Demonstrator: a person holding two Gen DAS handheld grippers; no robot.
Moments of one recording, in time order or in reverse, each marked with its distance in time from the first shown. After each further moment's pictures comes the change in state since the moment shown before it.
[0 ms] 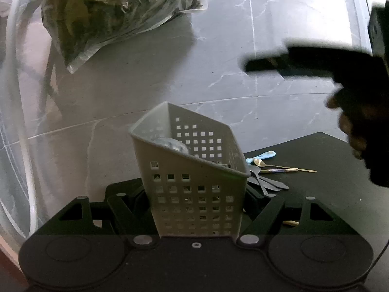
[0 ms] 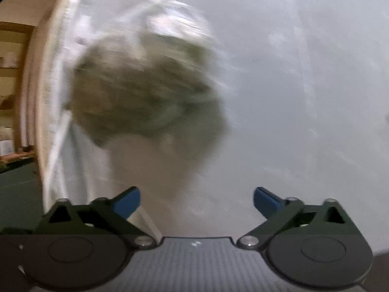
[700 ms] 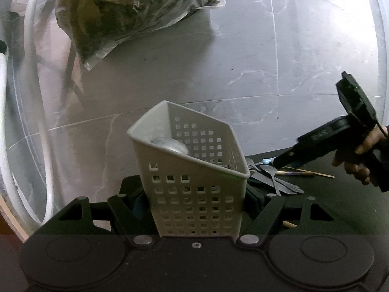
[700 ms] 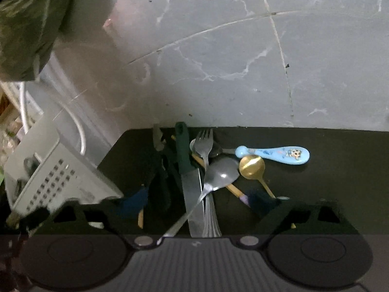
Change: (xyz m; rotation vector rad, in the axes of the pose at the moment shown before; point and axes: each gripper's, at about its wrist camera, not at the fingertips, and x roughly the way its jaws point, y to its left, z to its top) left arm 0.002 -0.017 0.006 -0.047 0.027 0.136; right arm 0.109 -0.106 -0.062 0.319 0.615 0.249
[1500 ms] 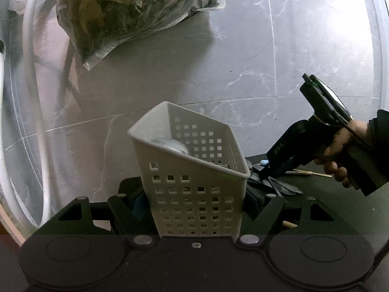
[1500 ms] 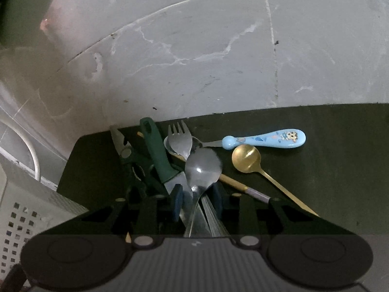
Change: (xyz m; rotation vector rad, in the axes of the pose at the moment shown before) left arm -0.003 0.007 -0.005 0.000 -0.014 -0.026; right arm 0.040 0.025 0.013 0.167 0.070 -0.270
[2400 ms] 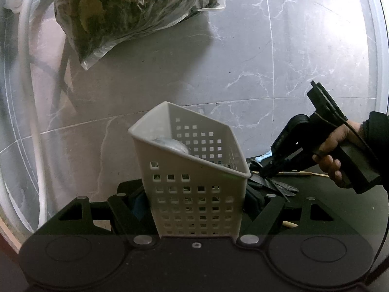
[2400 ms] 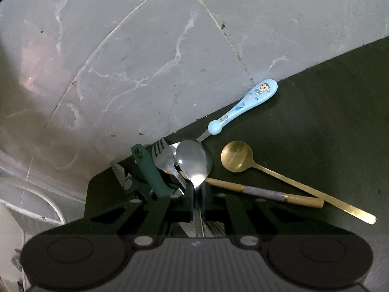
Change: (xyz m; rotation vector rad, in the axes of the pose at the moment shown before) left arm 0.002 0.005 -0.002 0.005 -0.007 -0.018; right arm 0.005 -0.039 -0.001 0.315 -0.028 0.111
